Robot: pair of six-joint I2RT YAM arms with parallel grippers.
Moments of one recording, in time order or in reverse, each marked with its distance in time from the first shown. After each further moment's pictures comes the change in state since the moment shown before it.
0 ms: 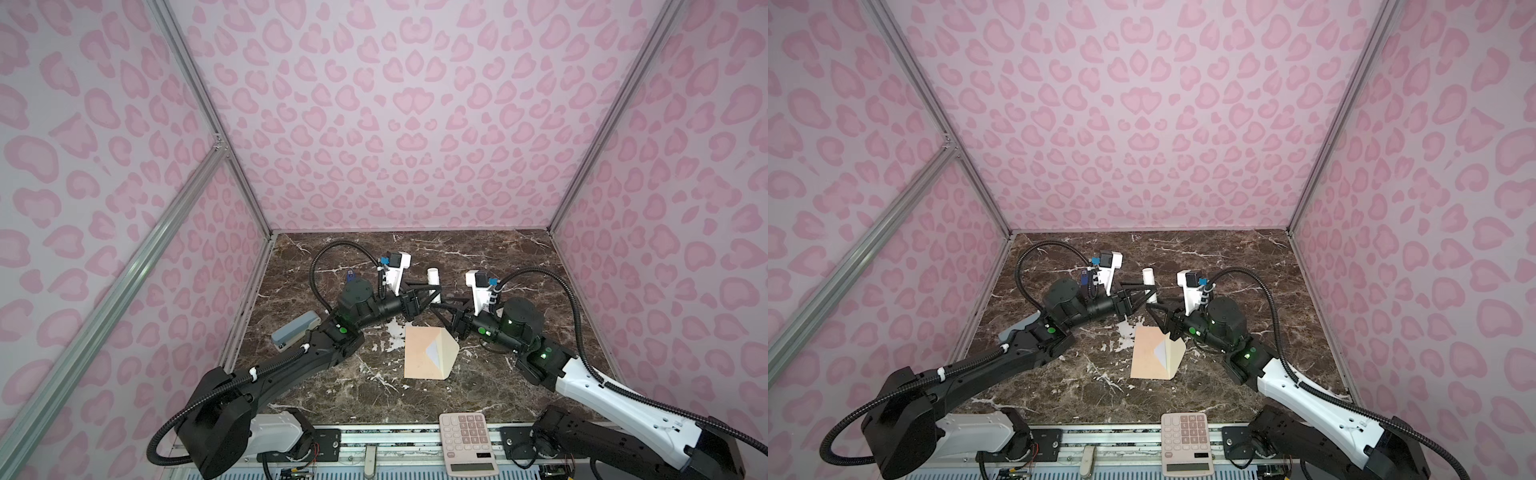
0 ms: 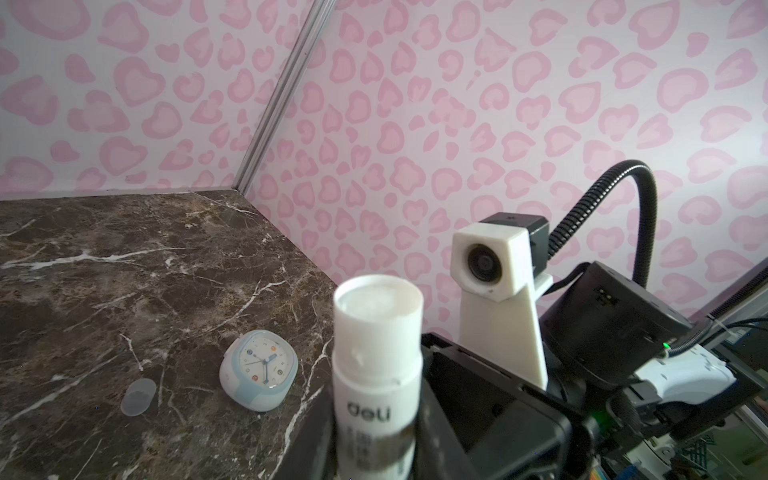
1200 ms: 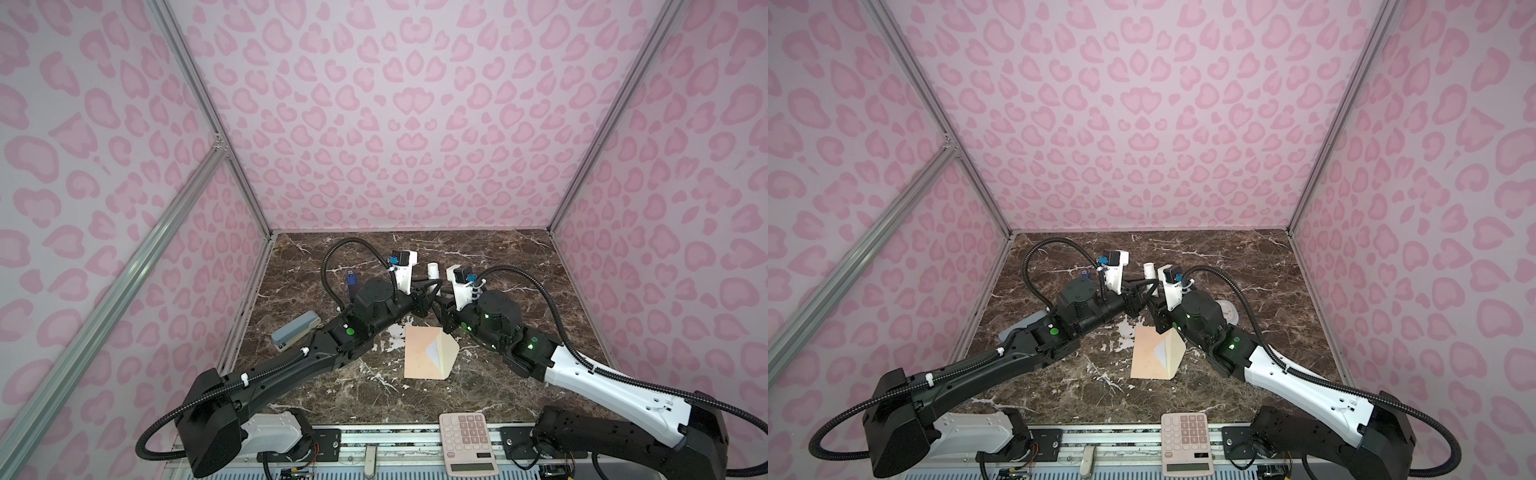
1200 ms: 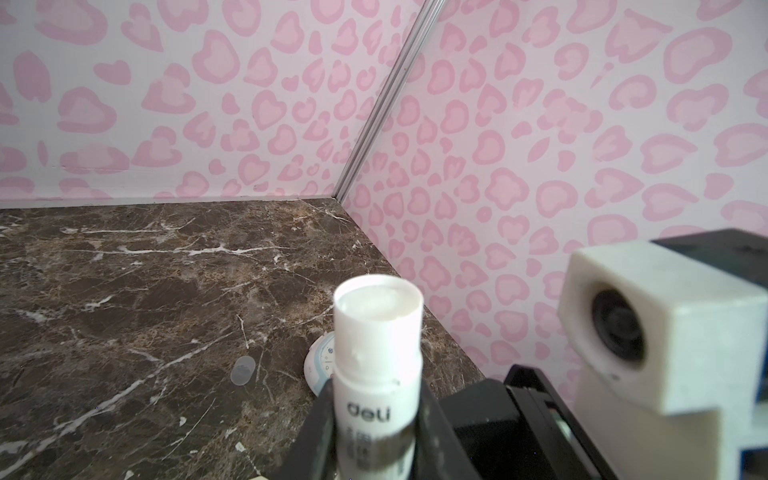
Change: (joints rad) left arm -0.128 -0.002 0.129 -0.283 -0.417 0.100; right arm 0.138 0.122 0.171 -0.180 0.370 -0.242
